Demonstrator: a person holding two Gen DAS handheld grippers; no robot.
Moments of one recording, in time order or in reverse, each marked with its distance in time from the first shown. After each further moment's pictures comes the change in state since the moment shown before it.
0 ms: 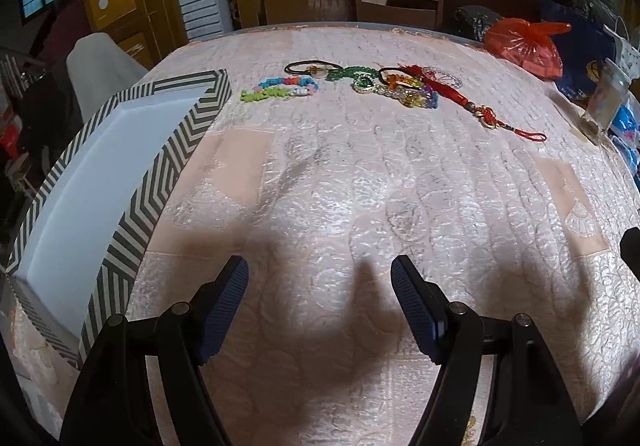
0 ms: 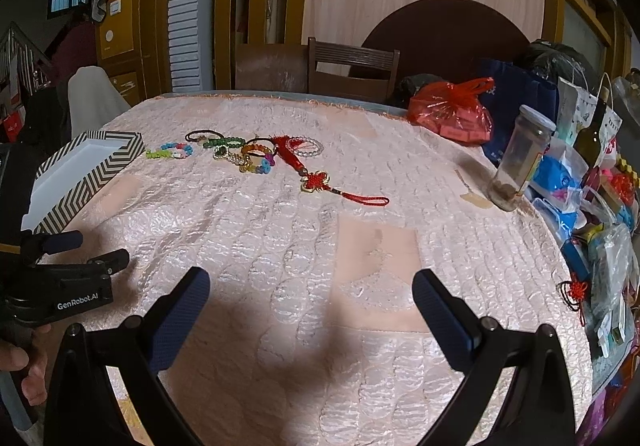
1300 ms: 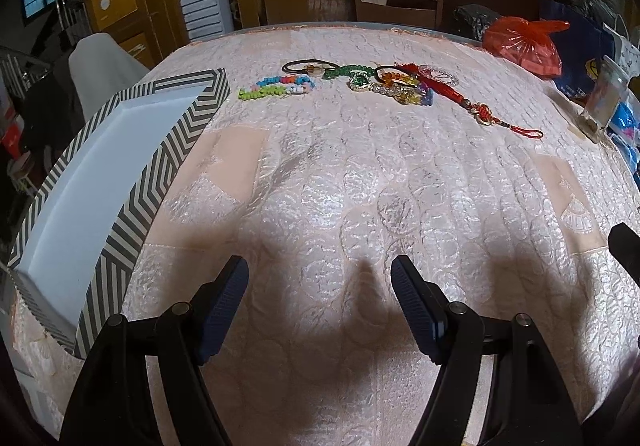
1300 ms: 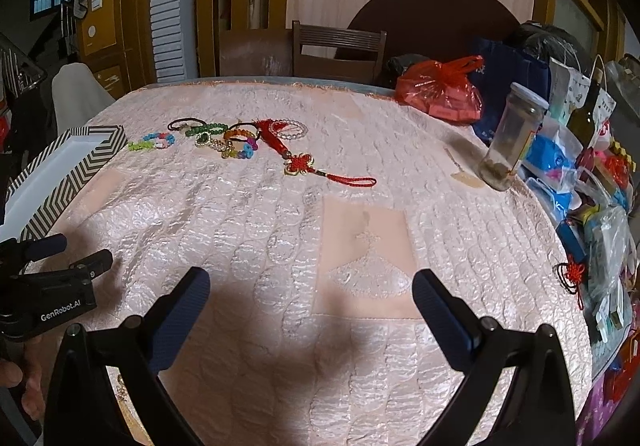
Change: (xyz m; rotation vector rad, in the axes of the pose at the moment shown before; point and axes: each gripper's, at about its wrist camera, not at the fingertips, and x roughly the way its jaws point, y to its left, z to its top) left arm -0.004 -0.008 -0.004 0.003 -0.001 0.007; right arm 0.009 -0.008 -0.003 0.039 0.061 -0.035
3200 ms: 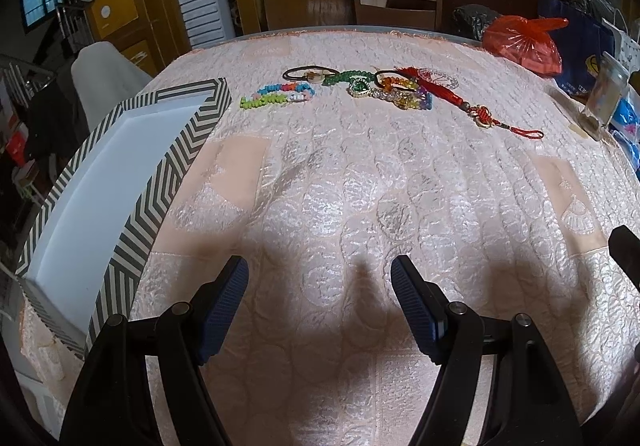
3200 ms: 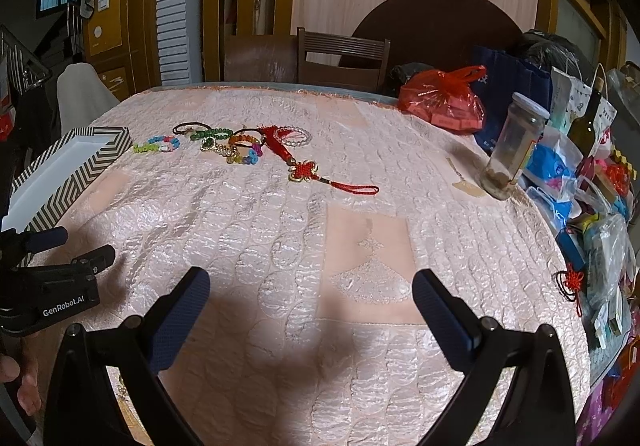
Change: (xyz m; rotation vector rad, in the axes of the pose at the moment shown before) left arm -0.005 -0.005 0.004 0.020 -0.012 0.022; right arm -0.002 0.004 0.000 -0.017 -0.027 0.003
